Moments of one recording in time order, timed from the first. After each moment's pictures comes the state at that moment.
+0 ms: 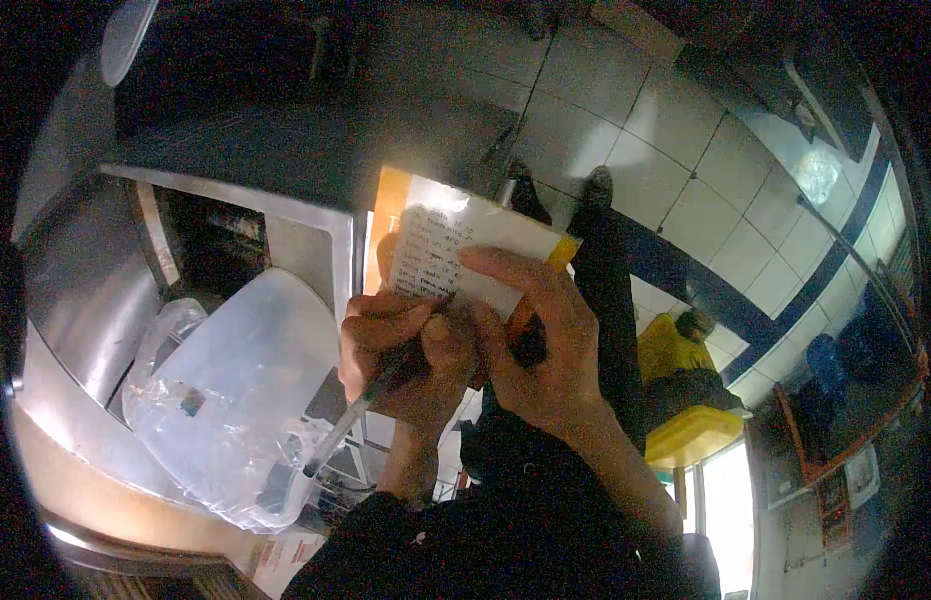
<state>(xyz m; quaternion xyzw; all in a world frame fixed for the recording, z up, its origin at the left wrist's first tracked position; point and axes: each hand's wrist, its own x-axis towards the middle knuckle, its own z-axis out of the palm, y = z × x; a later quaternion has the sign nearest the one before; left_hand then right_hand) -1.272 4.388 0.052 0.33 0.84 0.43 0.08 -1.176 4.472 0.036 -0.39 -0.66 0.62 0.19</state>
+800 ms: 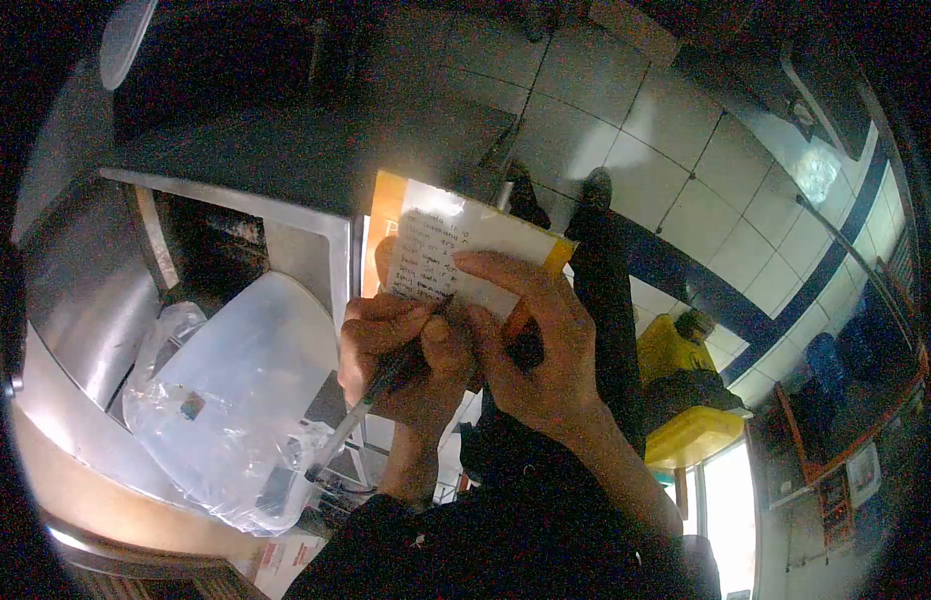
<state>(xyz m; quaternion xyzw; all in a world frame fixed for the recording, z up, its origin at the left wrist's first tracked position) -1.275 4.386 0.052 0.34 0.82 0.44 0.11 -1.172 4.472 0.039 -0.37 -0.64 0.66 0.13</state>
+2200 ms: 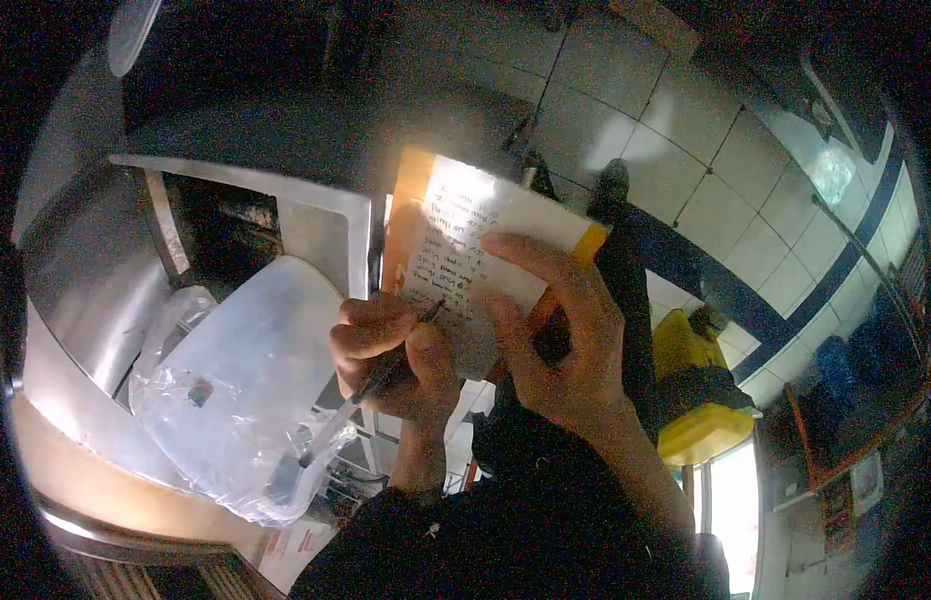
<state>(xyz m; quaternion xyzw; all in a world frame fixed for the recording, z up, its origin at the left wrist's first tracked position) -1.272 4.365 0.048 0.27 0.82 0.49 0.08 -1.170 4.478 0.045 -0.35 -0.69 0.63 0.12</state>
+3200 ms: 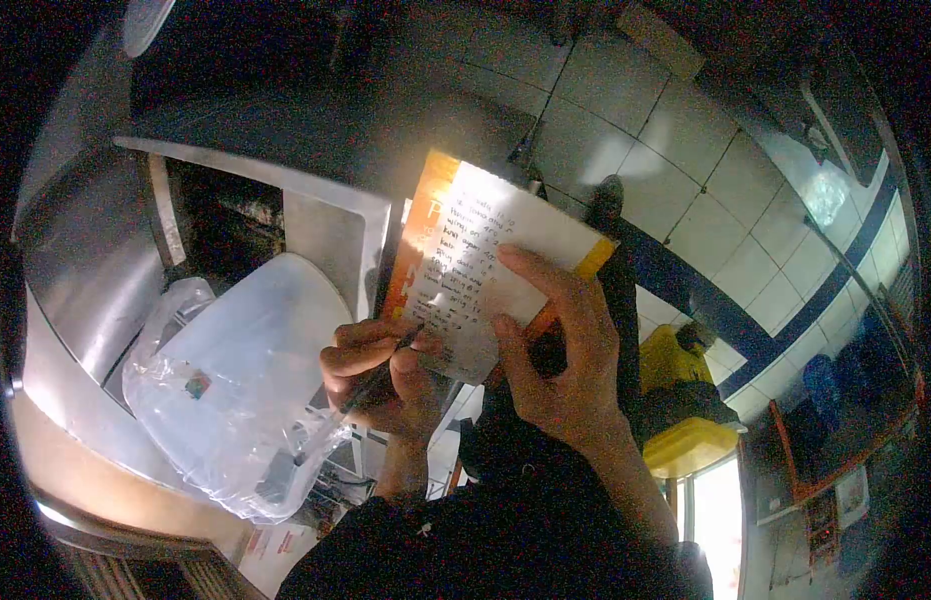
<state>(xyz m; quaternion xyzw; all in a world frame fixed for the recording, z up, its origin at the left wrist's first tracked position) -1.272 4.343 0.056 0.28 0.81 0.51 0.09 -1.171 4.470 0.046 -0.39 -0.69 0.60 0.15</state>
